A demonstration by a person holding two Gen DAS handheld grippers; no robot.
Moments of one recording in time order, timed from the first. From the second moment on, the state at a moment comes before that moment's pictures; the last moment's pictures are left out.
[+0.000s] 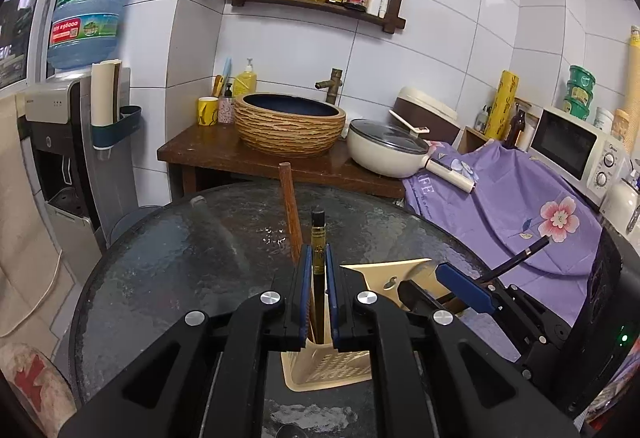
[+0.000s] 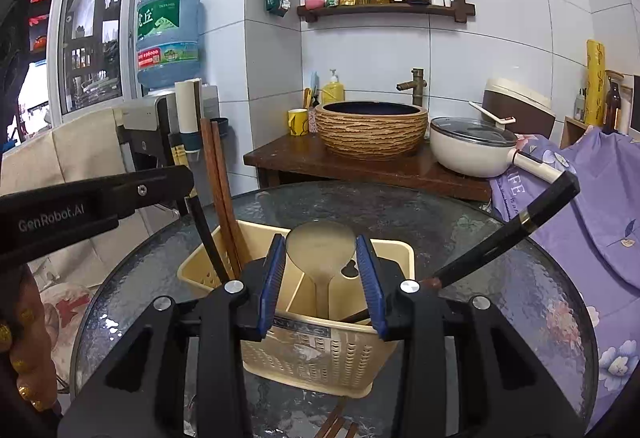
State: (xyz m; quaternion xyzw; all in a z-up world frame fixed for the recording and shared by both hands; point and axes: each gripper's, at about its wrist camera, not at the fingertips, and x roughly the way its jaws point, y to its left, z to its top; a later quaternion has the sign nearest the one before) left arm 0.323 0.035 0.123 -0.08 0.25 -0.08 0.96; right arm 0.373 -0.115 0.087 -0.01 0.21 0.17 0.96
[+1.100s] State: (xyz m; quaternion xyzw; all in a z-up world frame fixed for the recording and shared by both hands) left arm 0.234 0.044 -0.021 -0.03 0.41 -0.02 0.91; right arm 0.277 -0.140 -0.028 -0.01 0.44 0.11 0.89
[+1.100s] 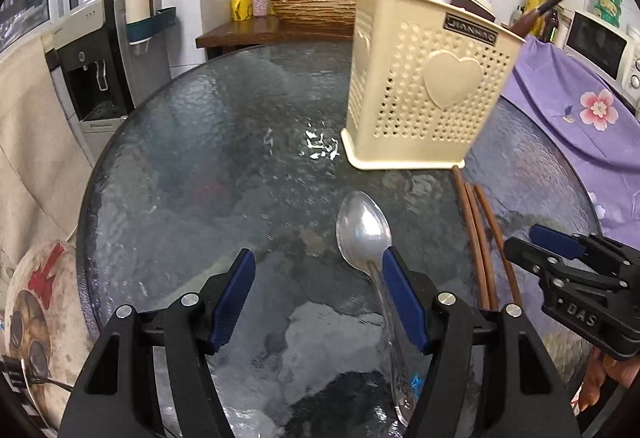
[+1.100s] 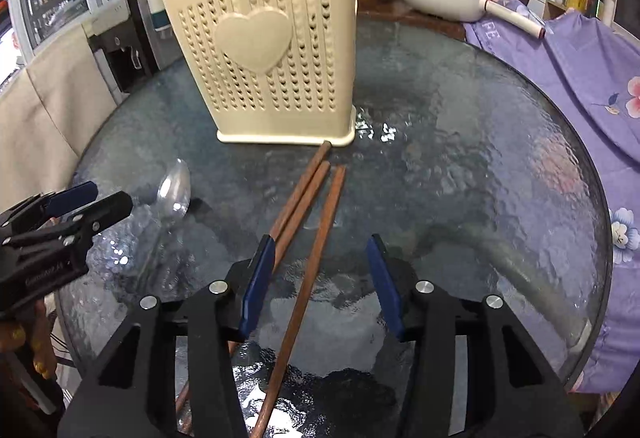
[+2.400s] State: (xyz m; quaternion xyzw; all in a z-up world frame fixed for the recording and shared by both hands) left arm 0.270 0.003 -0.048 0.03 0.44 -0.02 0.89; right arm 0.338 -0.138 -0.048 -0.05 0.47 0.10 0.88
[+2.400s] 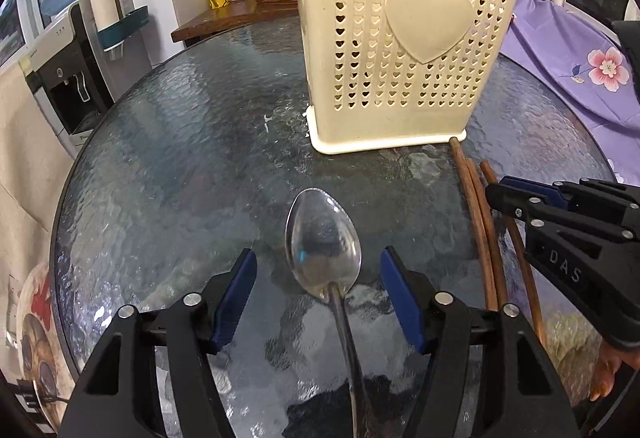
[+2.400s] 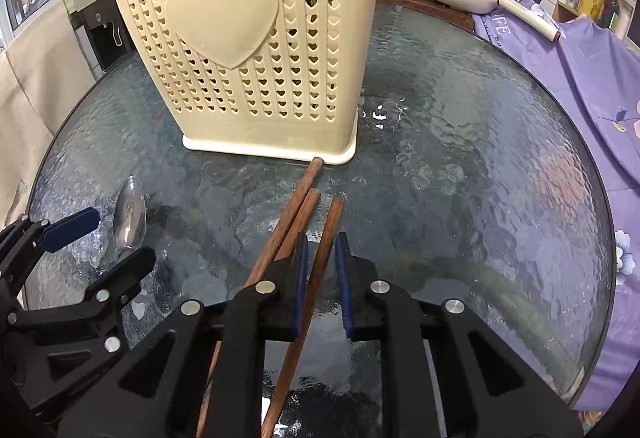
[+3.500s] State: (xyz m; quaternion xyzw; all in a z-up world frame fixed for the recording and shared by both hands) left arm 0.256 0.003 0.006 -0.02 0.36 -0.07 0.93; right arm 0.331 -0.168 -0.012 0.07 0.40 0.17 0.90
